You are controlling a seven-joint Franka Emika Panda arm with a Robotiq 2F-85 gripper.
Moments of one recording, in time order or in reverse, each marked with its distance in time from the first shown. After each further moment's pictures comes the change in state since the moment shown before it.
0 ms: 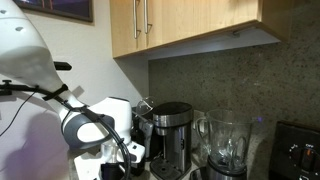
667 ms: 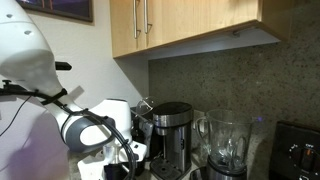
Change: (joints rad) arm -0.013 0.032 0.000 0.000 -0.102 0.101 0.082
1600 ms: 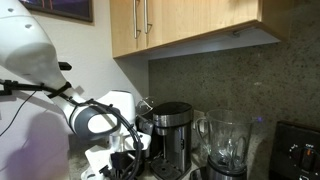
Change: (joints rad) arm 0.022 -0.017 0.017 0.066 0.051 -0.070 -0.007
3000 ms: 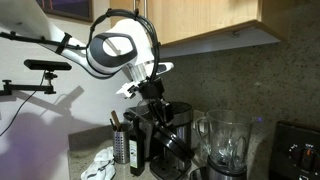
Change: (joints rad) arm -0.039 -0.162 0.014 0.364 0.003 -0.189 0.058
